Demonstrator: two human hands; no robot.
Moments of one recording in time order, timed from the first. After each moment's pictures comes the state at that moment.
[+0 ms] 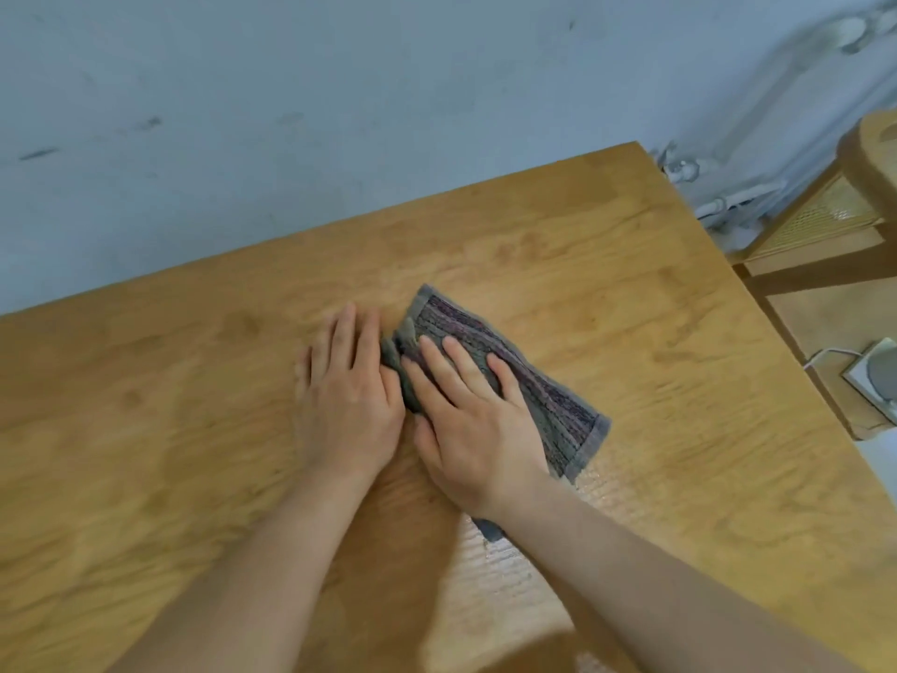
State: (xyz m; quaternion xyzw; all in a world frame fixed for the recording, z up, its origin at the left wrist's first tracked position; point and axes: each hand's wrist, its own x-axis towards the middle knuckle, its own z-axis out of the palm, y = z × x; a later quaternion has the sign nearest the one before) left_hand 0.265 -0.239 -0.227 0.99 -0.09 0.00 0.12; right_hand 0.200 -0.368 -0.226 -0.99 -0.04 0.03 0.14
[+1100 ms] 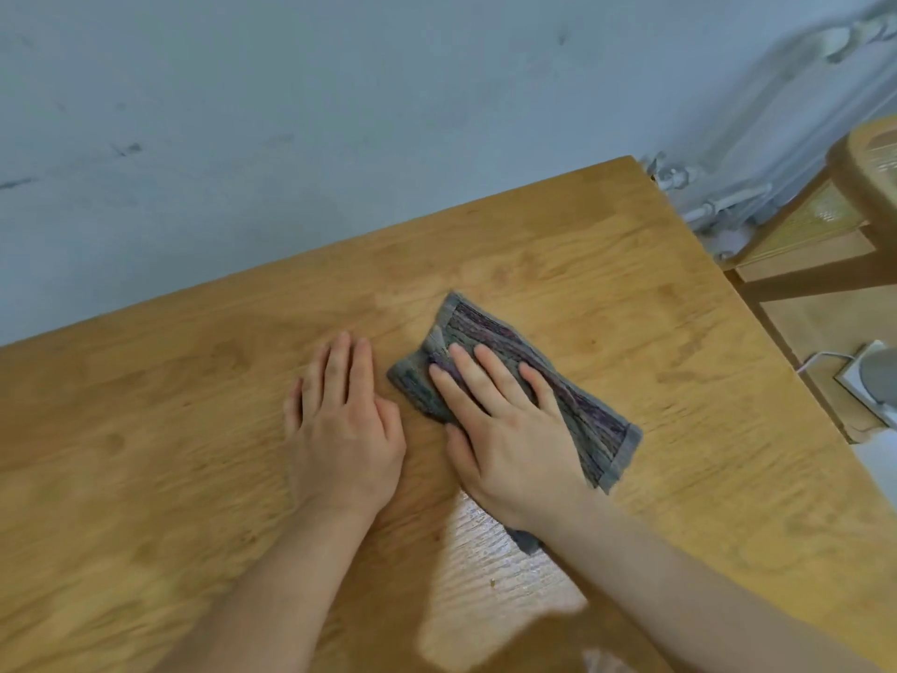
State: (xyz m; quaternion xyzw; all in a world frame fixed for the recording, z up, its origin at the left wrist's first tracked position) left_hand 0.271 -0.240 -0.225 0.99 -0.08 -0.01 0.11; right_hand 0.208 -0.400 -0.225 -0.99 -0.02 0.02 0.12
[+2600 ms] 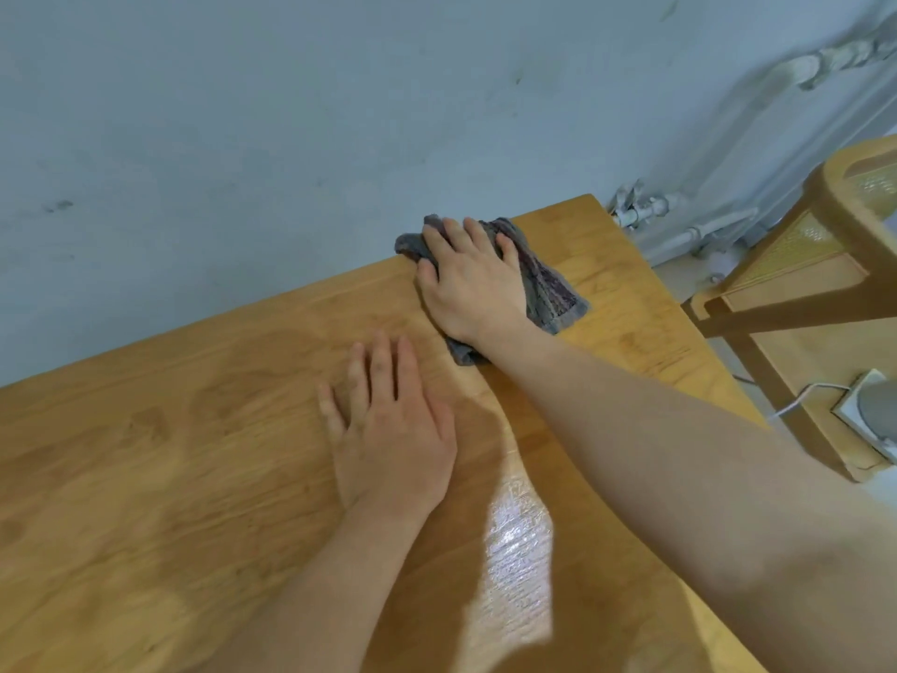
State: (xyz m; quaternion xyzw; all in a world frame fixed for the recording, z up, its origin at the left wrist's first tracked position) left_hand 0.297 -0.344 -0.221 0.99 -0.09 -0.05 0.09; right_hand 0.410 -0.479 -0.231 -0.99 0.05 -0.01 0.13
